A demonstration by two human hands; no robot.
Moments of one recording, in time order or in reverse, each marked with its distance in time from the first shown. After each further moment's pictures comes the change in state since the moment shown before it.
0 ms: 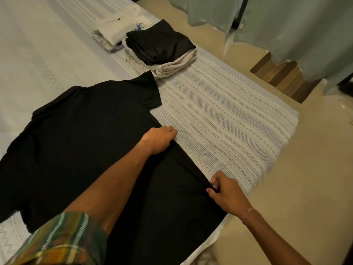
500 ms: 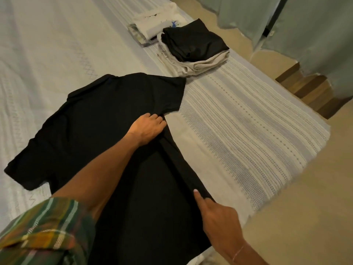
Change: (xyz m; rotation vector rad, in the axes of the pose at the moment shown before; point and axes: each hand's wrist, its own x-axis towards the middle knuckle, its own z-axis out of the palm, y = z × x) left_hand -0.089 -0.073 -0.010 0.353 0.059 -0.129; right_hand -0.064 -0.072 0.063 -0.613 0.073 -0.452
